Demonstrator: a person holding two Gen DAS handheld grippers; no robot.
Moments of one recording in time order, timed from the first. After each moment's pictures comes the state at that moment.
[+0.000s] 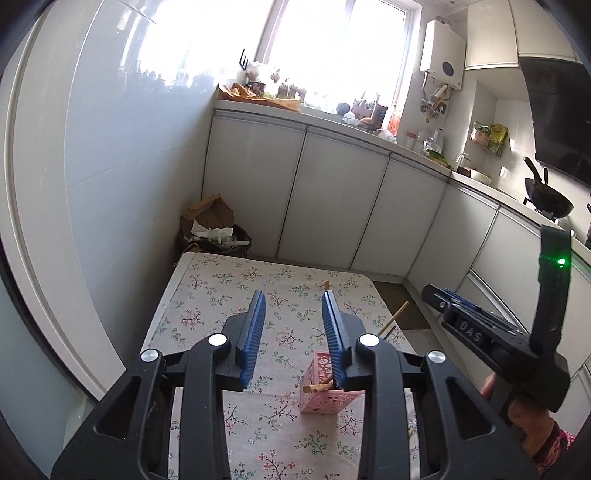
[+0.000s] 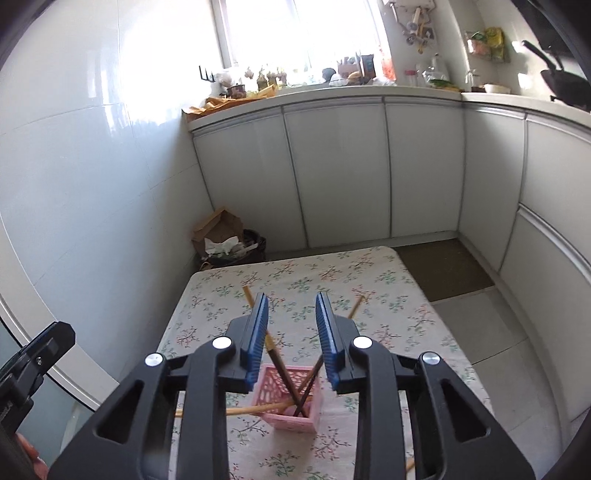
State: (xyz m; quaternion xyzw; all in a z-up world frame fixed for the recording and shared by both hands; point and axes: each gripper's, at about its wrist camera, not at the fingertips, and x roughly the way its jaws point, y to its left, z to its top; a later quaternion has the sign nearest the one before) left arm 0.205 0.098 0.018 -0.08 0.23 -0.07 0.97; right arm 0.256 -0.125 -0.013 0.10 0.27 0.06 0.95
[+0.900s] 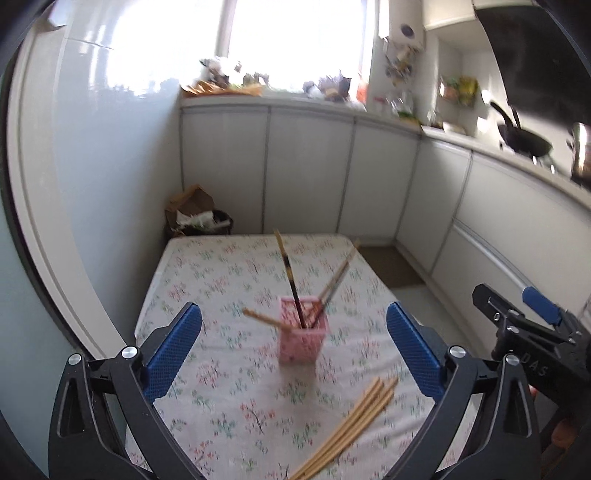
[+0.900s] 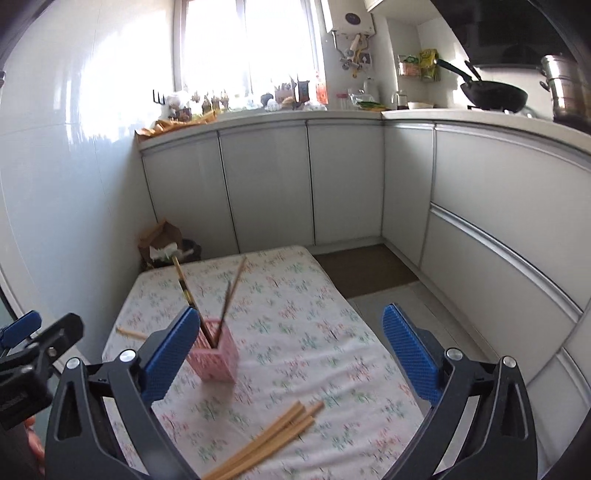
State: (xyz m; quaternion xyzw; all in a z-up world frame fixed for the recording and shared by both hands) left arm 0.145 0.030 -0.004 0.00 0.27 -0.10 0.96; right arm 0.114 -0.201 -0.026 0.09 0.25 -0.06 0.96
